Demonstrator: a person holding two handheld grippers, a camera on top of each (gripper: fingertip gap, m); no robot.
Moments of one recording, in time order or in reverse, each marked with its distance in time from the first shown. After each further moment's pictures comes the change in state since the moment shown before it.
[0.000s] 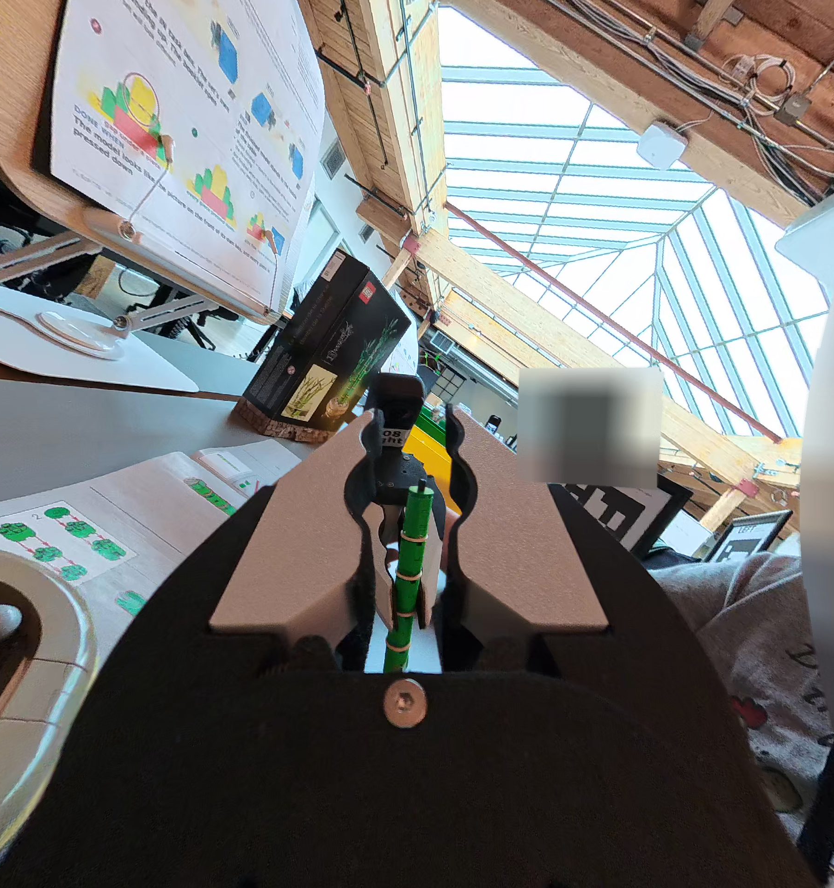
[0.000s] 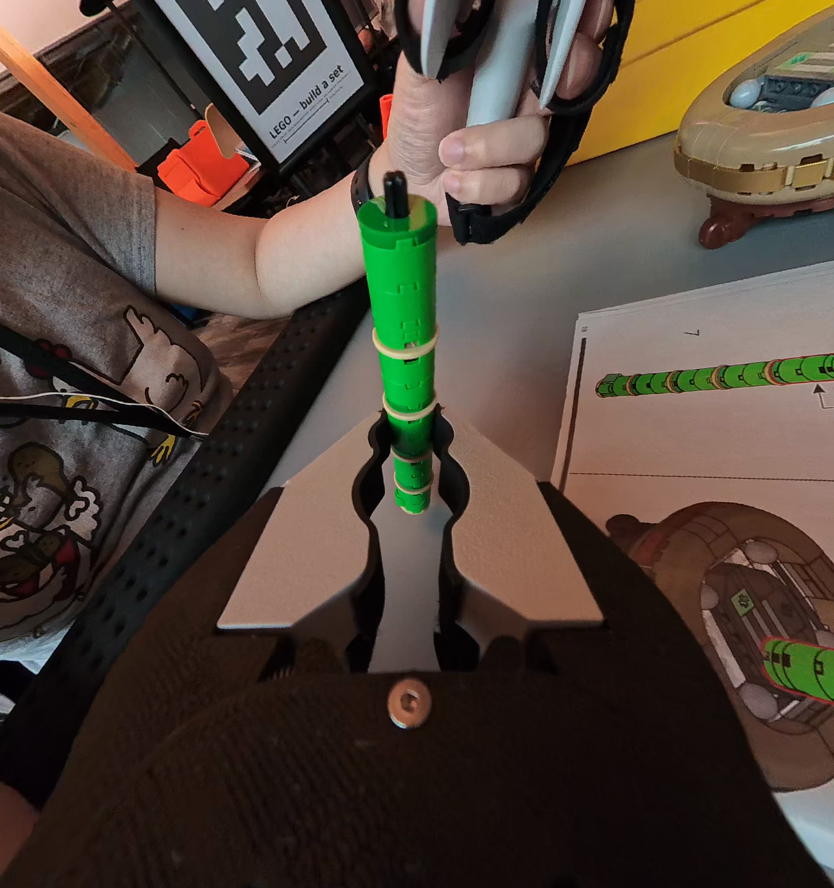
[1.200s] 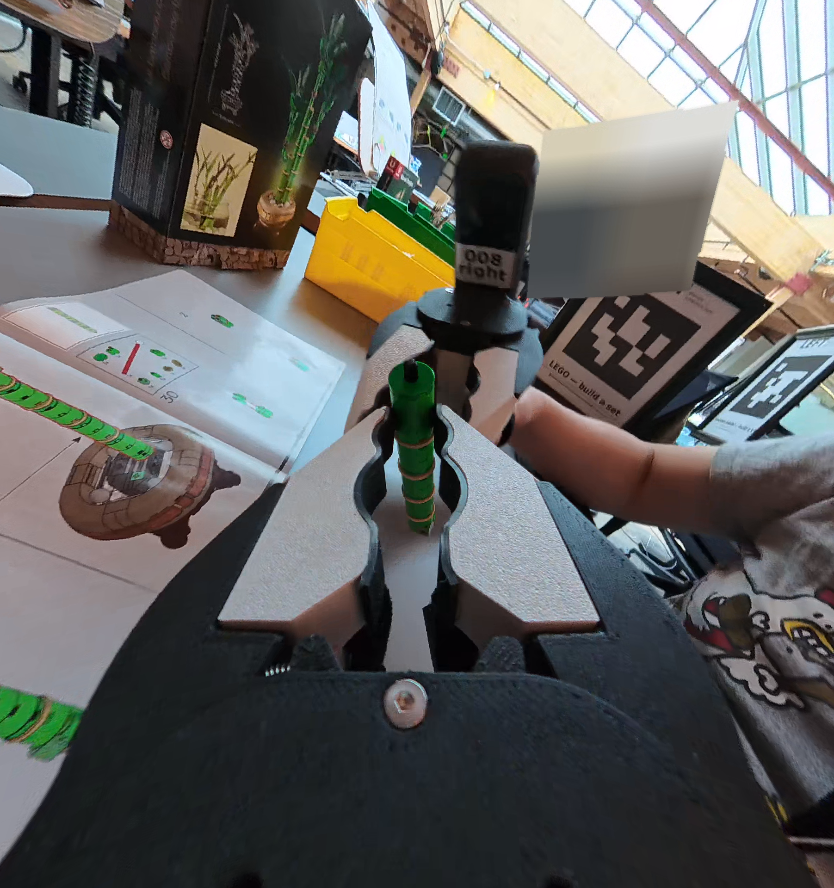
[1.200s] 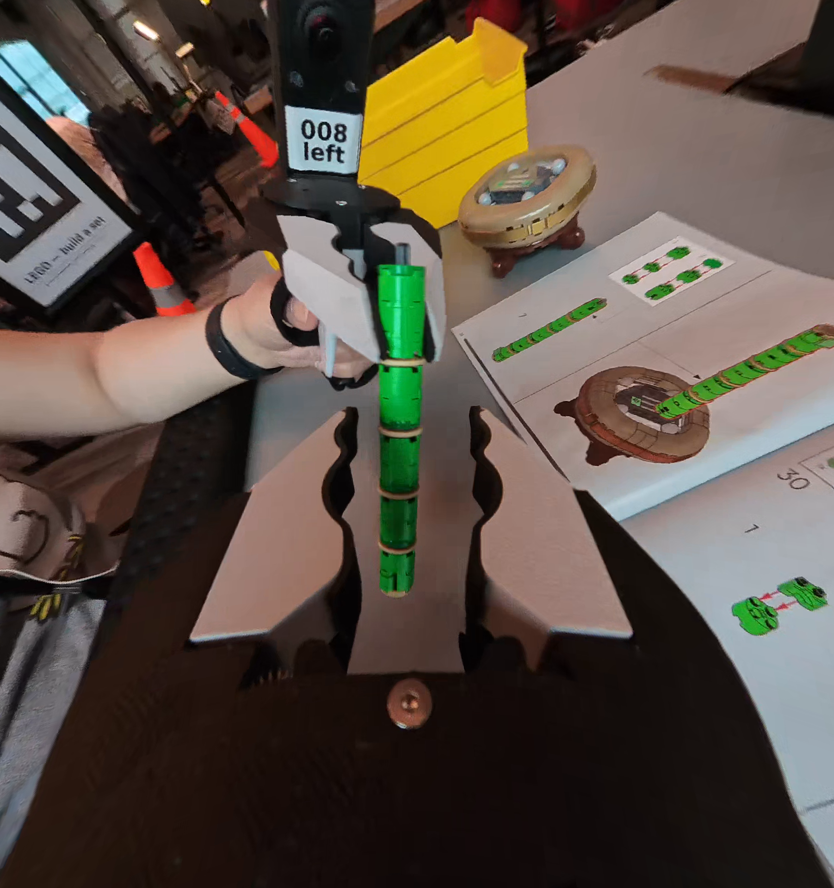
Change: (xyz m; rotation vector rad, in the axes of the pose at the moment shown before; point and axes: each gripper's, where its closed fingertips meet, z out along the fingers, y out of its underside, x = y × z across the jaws) left arm 0.025 0.125 0.062 -0.458 0.005 0.073; right arm -0.025 -0.006 -0.049 0.246 0.602 0.079
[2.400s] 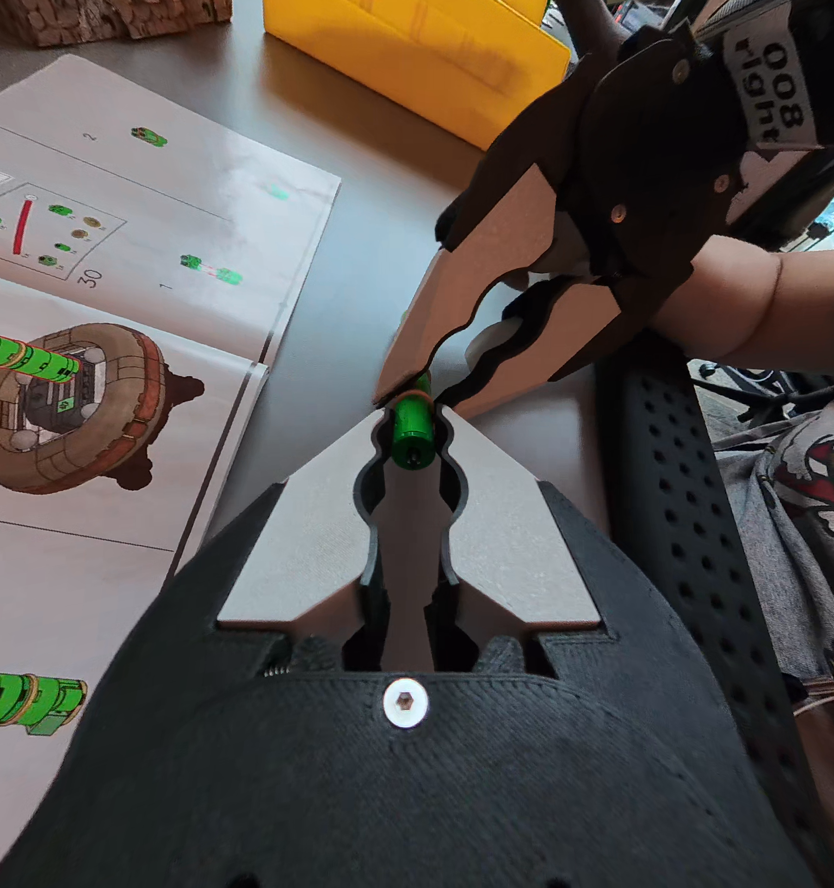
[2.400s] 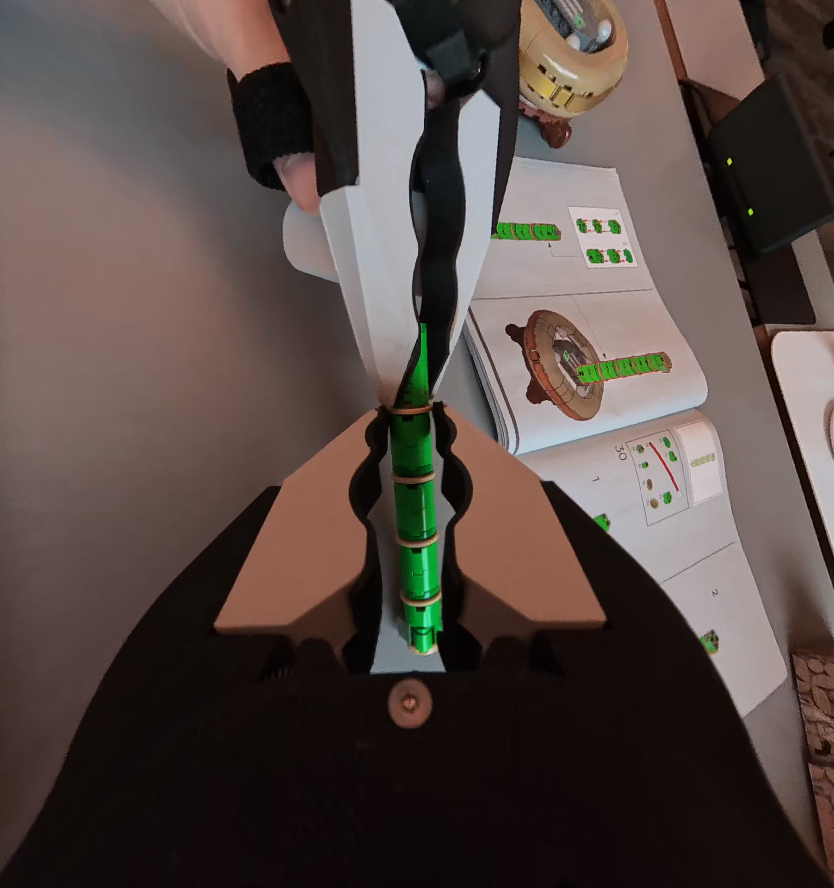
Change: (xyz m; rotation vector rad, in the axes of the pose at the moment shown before) left arm -0.008 0.075 0.015 -0.436 -0.075 0.166; right arm 0.013 0.054 -0.004 -0.394 0.397 -0.660
